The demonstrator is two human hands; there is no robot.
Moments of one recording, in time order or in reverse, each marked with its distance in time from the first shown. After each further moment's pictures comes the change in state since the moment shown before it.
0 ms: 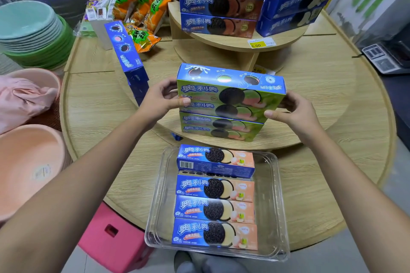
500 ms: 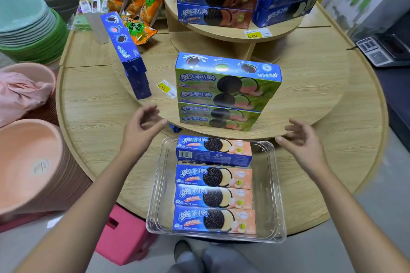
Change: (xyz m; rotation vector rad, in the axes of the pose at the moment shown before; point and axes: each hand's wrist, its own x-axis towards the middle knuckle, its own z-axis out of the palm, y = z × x) left_hand -0.080 -0.061 -0.008 0.141 0.331 -0.026; right_hand -0.087 0.058 -0.007 -0.126 0.245 0.177
